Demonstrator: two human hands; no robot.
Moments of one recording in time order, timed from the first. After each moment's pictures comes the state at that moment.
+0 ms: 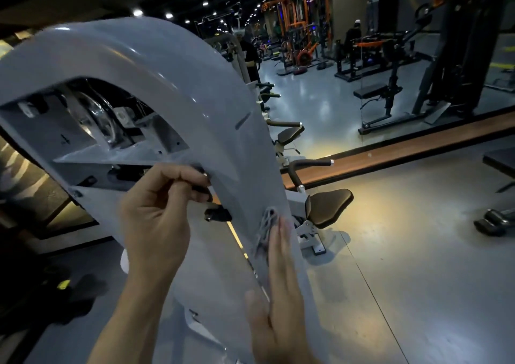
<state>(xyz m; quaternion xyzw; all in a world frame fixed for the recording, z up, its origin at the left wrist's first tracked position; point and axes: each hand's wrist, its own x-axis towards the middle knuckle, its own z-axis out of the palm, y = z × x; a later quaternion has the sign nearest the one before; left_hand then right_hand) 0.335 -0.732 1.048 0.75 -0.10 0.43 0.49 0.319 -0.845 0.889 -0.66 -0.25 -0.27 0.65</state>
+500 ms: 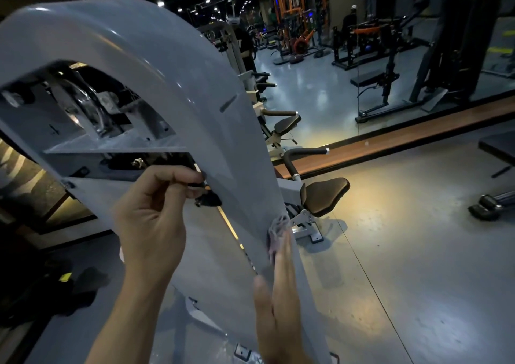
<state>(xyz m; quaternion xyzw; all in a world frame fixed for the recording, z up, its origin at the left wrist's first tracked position) 0.320 -0.740 1.030 0.77 -0.07 0.43 0.48 0.309 -0.836 0.835 -0.67 -0.11 -0.14 0.72</state>
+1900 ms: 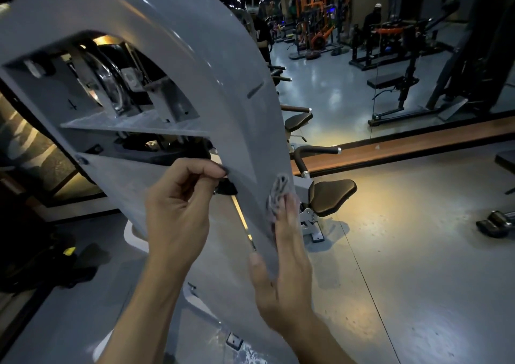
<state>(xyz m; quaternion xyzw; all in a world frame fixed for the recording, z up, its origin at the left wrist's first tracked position) 0.326 -0.736 1.008 0.77 -0.05 0.39 0.51 0.328 -0.860 0.888 -0.71 -0.23 -0.26 0.61</state>
